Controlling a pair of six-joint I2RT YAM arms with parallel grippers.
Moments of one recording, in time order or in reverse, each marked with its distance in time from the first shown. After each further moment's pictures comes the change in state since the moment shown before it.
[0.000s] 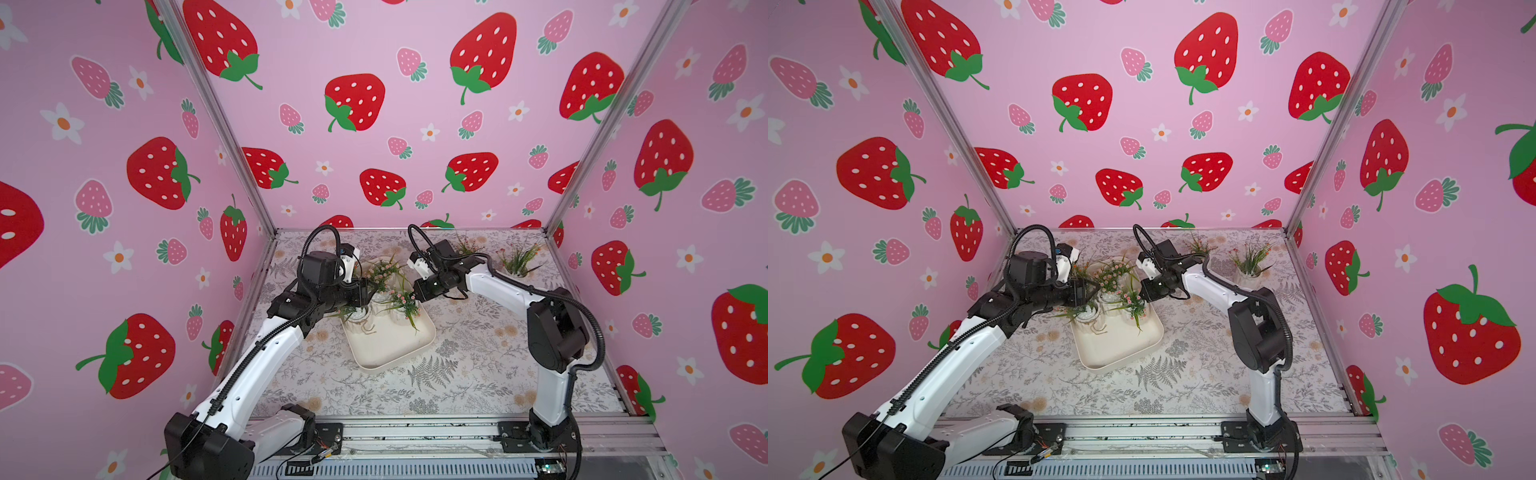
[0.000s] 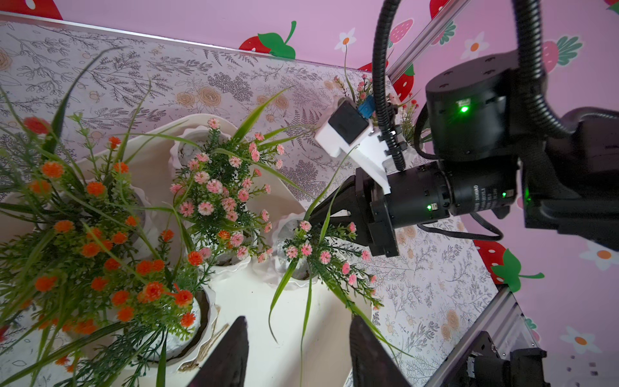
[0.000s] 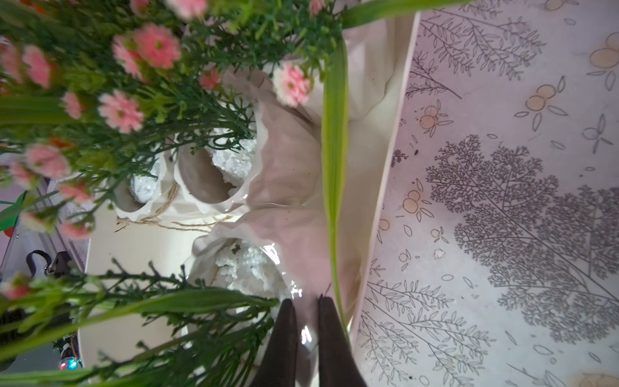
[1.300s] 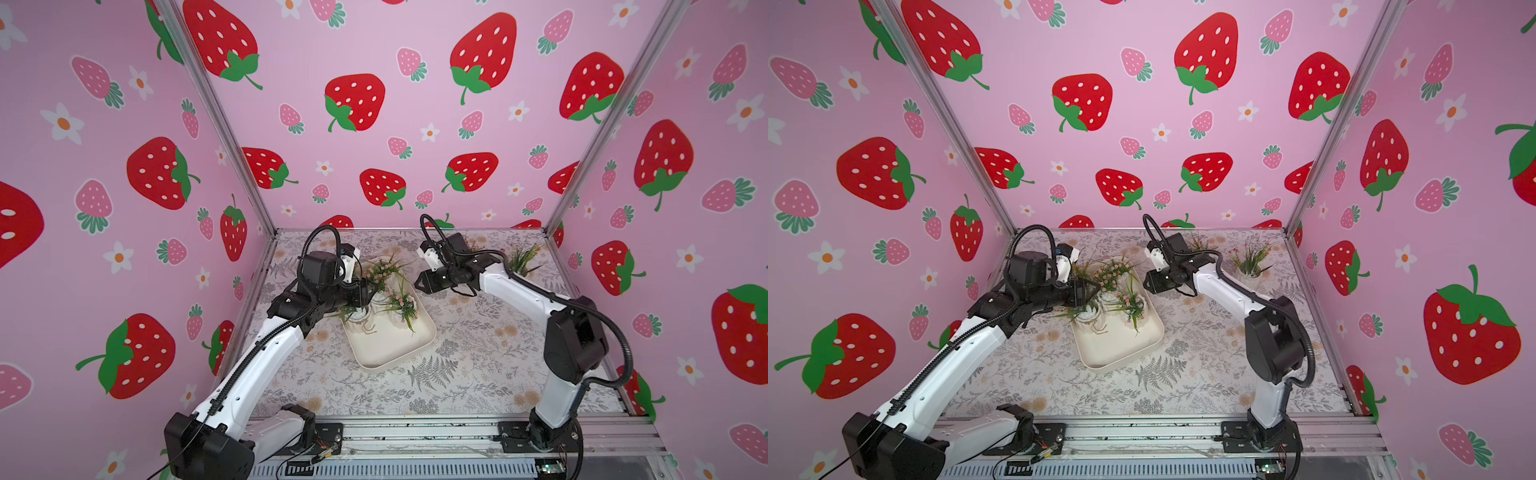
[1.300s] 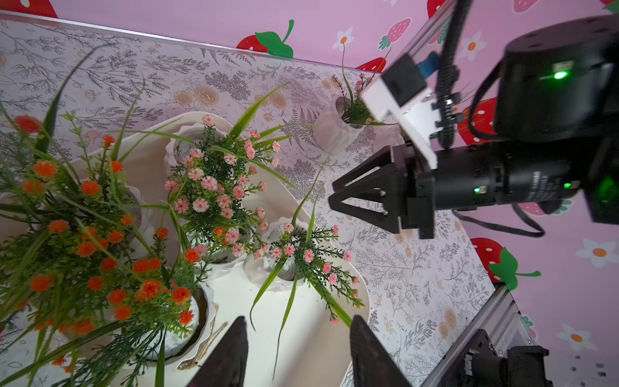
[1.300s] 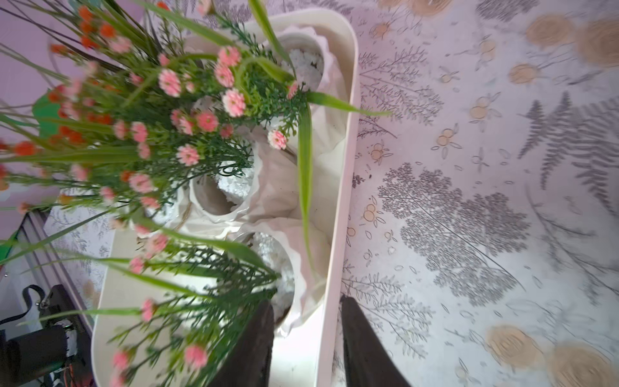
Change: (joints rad) left arm 0.000 0.000 0.000 0.000 0.008 0.000; right arm -0.049 -0.195 -0.079 0.033 0.061 0.034
